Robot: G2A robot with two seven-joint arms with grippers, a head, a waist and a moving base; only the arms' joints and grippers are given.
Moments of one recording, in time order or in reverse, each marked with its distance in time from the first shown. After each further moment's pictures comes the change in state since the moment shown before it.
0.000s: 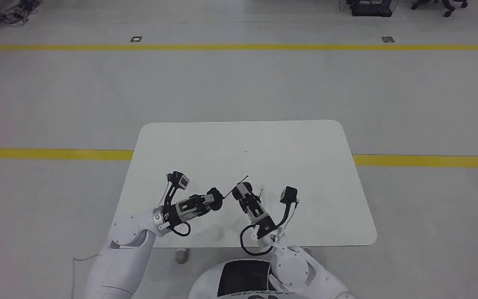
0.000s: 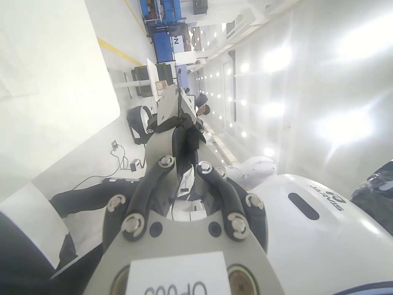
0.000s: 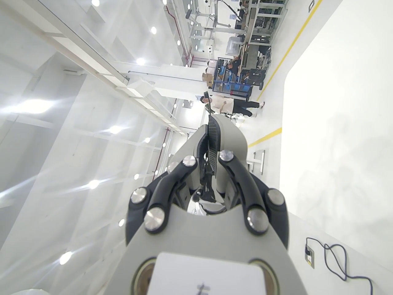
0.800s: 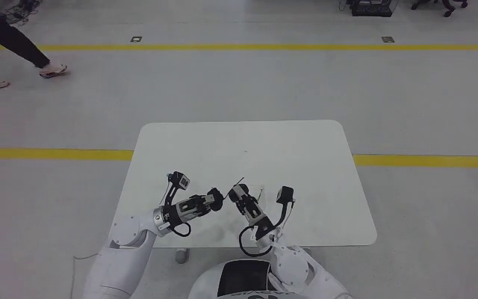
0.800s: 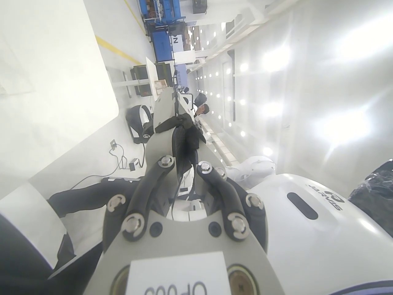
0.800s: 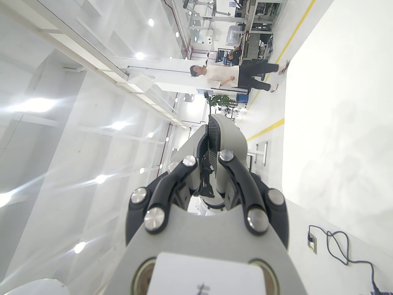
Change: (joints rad) left arm -0.002 0.032 0.035 -0.005 -0.027 -0.007 0.029; right arm -0.022 -0.032 0.040 0.008 0.015 0.000 0.103
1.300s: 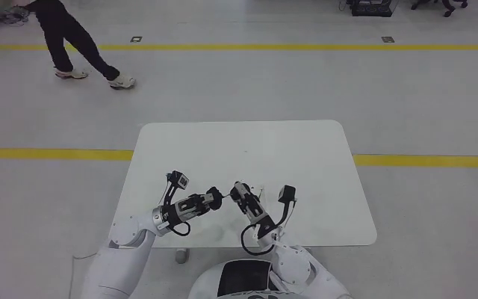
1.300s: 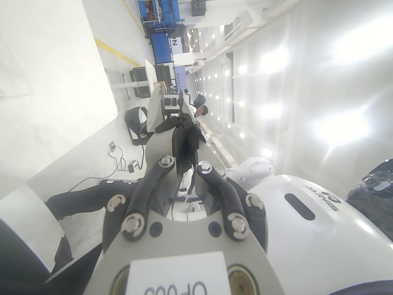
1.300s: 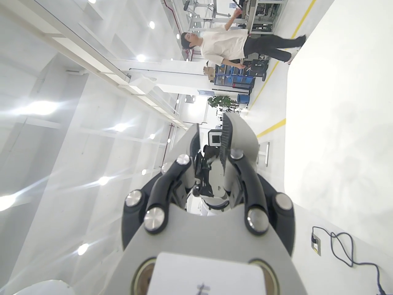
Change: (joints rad) left arm 0.002 0.013 0.007 -0.009 -0.017 0.000 0.015; right arm -0.026 -0.020 0.045 -0.010 -0.002 0.000 0.036
